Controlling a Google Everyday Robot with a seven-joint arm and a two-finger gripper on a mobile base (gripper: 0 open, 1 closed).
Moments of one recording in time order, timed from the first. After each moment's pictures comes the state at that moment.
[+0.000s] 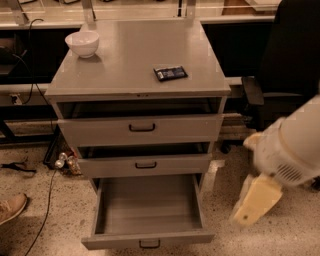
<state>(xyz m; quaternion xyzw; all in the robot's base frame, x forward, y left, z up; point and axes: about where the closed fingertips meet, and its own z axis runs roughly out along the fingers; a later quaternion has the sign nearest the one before) 0.364 -0.168 0.849 -0.54 0.82 0.07 0.16</state>
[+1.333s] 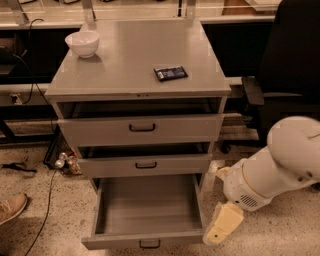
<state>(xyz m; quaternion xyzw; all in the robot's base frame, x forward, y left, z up) 0.365 -0.136 0.730 -0.54 0.81 0.15 0.15</state>
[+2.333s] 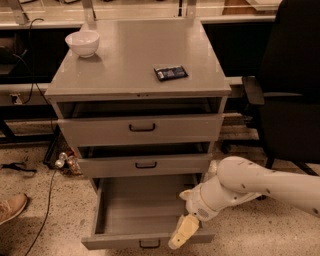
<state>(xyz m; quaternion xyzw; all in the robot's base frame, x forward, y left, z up) 0.400 -0.058 0.555 -0.54 0.78 0.28 0.16</state>
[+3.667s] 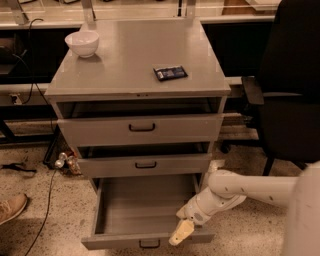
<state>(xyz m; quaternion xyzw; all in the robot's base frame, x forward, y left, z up) 0.427 -0.067 0.407 -0.50 0.79 0.33 0.10</state>
